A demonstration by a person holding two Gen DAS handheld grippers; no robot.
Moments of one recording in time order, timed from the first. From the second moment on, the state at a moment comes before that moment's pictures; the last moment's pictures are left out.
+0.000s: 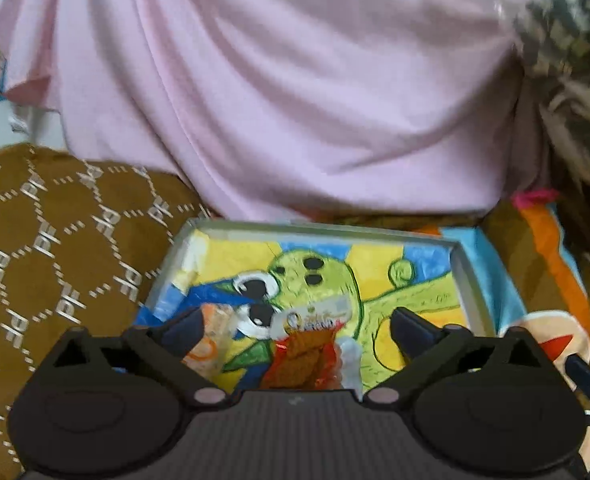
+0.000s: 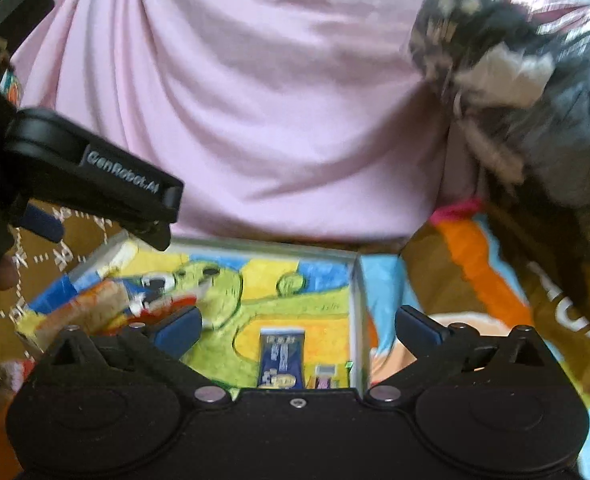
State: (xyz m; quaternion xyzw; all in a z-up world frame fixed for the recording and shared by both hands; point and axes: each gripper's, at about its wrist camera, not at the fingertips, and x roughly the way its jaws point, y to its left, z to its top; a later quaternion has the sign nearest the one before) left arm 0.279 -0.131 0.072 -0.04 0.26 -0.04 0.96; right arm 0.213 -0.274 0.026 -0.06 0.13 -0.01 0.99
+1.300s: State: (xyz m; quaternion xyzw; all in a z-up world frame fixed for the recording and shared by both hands) left arm 0.086 -0.019 0.066 -0.04 0.27 -0.05 0.96; right arm -0.028 -0.217 0.066 -0.05 0.07 0.00 1.00
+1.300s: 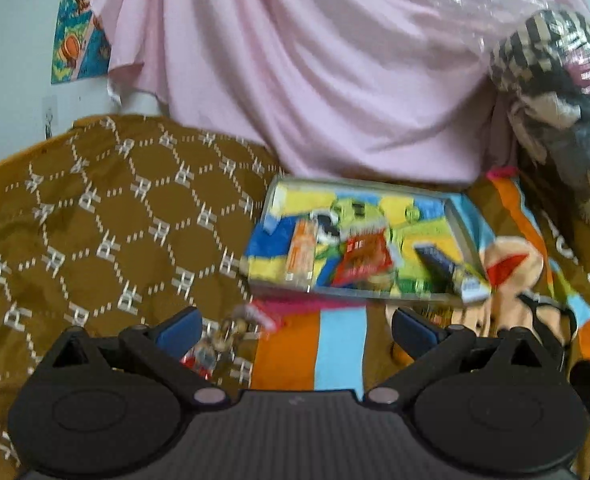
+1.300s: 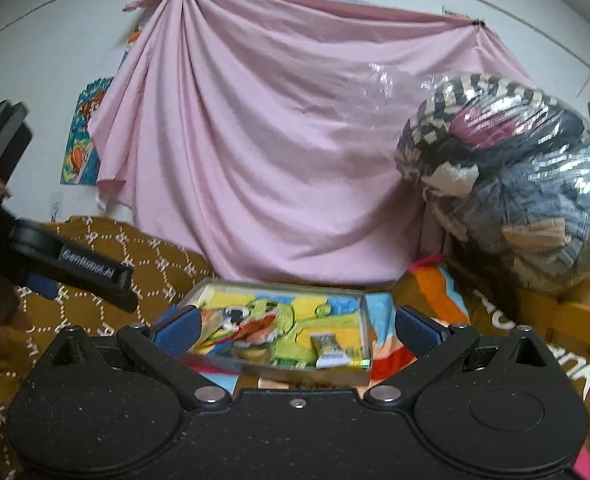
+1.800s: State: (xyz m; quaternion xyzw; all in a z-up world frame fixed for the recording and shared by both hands) left arm 0.073 -0.015 0.003 0.03 0.32 -0.03 0.95; right arm 0.009 -0.205 0.013 -0.05 0.22 0.03 0.97
